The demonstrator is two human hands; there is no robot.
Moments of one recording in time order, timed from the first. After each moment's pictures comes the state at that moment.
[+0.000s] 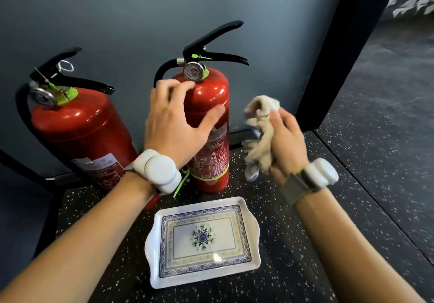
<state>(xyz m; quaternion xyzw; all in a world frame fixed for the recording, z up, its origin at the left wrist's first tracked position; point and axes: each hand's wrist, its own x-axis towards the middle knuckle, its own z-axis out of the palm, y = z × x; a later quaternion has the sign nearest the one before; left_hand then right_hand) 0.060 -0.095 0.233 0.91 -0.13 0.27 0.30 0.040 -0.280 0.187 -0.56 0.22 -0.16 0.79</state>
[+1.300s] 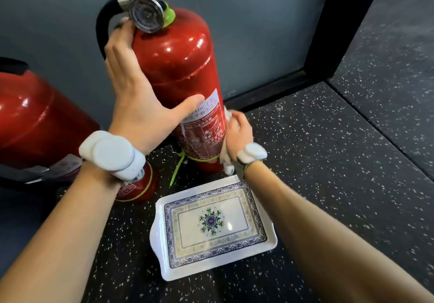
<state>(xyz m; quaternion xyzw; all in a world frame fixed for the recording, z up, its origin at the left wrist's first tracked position) 0.115 -0.081 0.195 0.90 -0.19 0.21 0.32 0.118 -0.231 0.031 -0.69 0.27 -0.08 0.66</state>
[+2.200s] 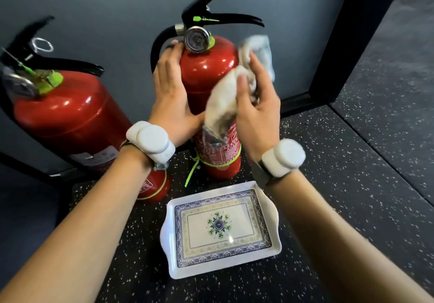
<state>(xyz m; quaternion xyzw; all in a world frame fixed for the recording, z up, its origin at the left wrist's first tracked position) 0.115 -0.071 0.197 0.89 -0.23 0.20 0.34 0.067 -0.214 0.177 -0.65 0.09 -0.28 0.70</state>
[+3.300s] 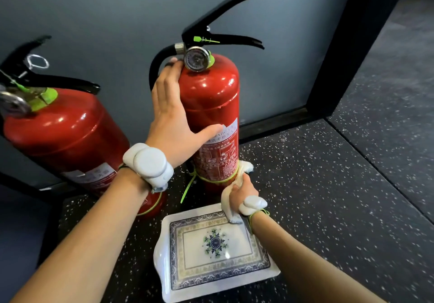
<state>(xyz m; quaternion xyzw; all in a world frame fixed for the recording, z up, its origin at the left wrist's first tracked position) 0.118 -0.071 0.194 0.90 -0.21 0.20 0.33 0.060 -0.208 0.007 -0.81 0.30 0.12 0.48</state>
